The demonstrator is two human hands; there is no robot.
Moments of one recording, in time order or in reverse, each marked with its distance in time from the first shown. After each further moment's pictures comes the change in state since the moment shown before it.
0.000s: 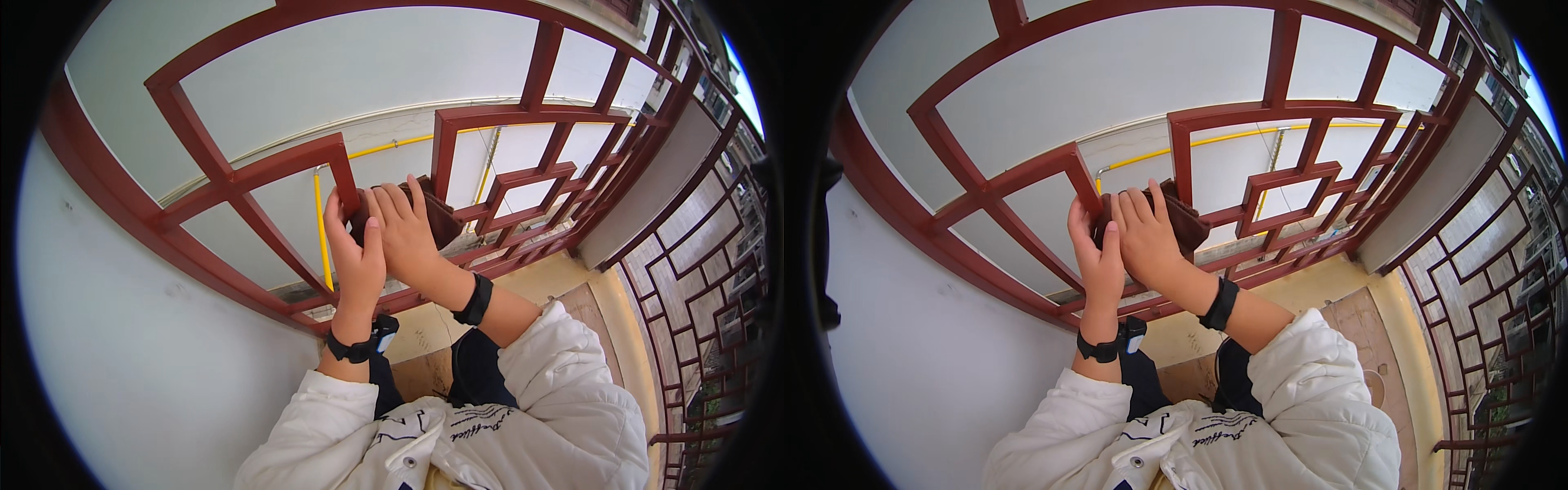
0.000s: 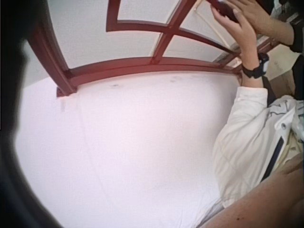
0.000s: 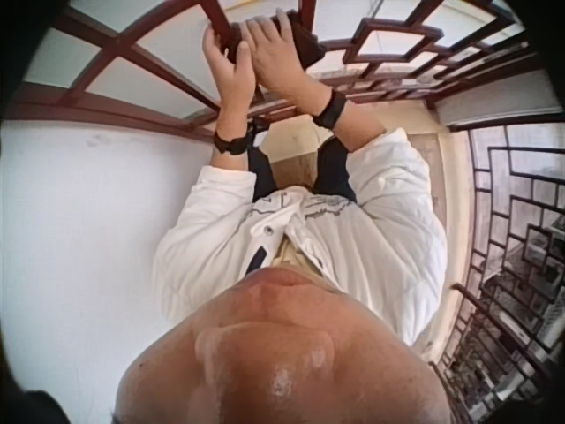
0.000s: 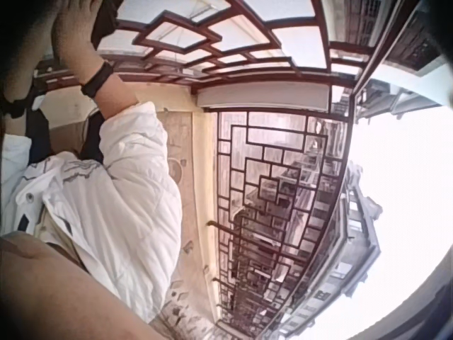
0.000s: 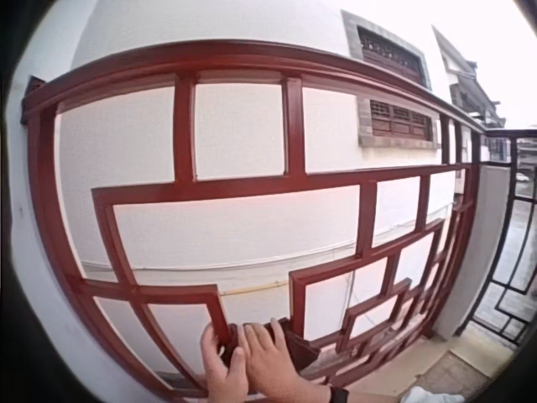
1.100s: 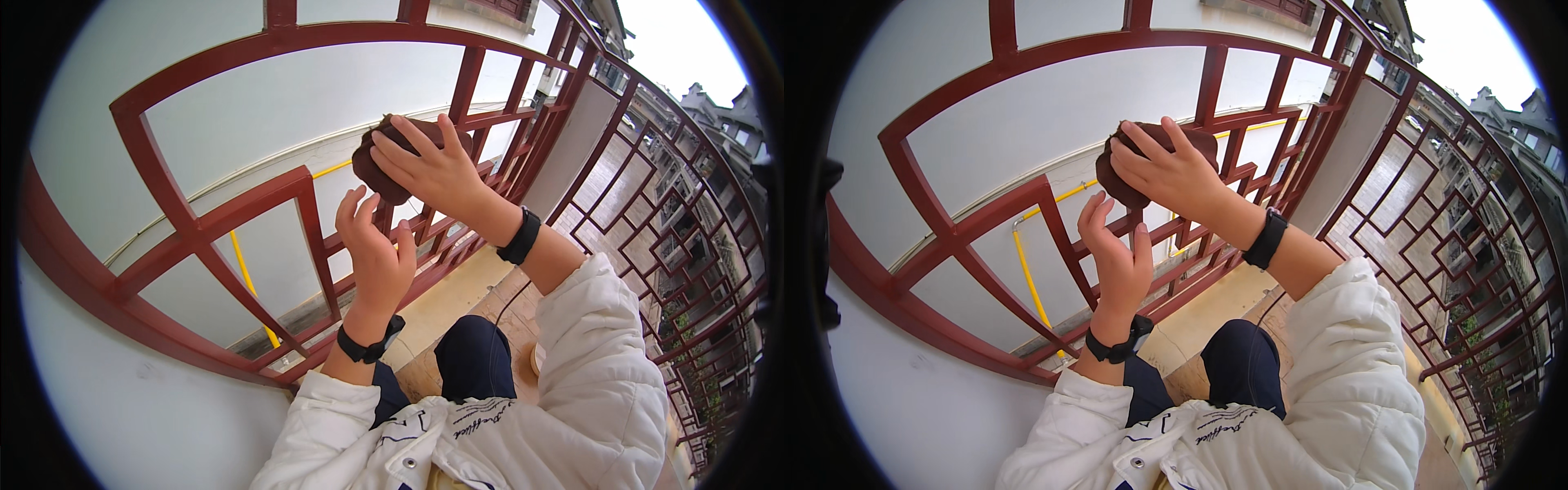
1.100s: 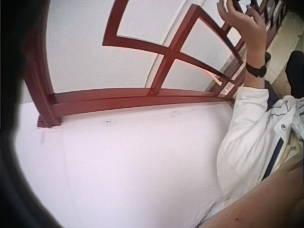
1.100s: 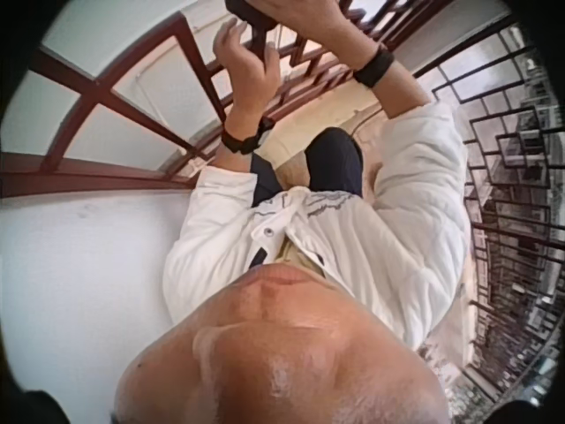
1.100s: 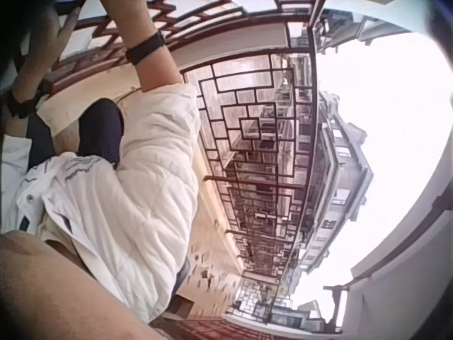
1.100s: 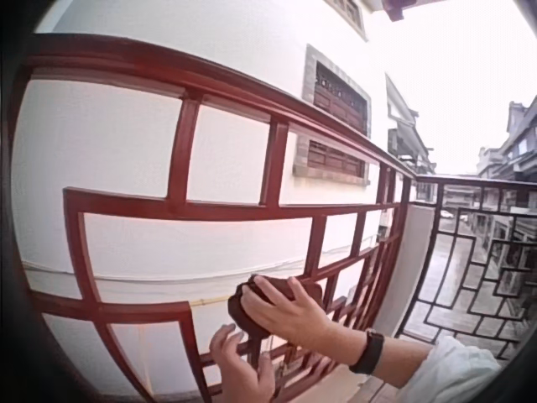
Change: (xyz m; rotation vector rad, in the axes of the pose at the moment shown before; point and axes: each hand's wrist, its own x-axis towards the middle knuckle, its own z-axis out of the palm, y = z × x) left_hand 0.010 0.039 0.045 -0.075 -0.117 0.389; right_hand 0.043 0.103 -0.086 -0.790 -0.088 -0.373
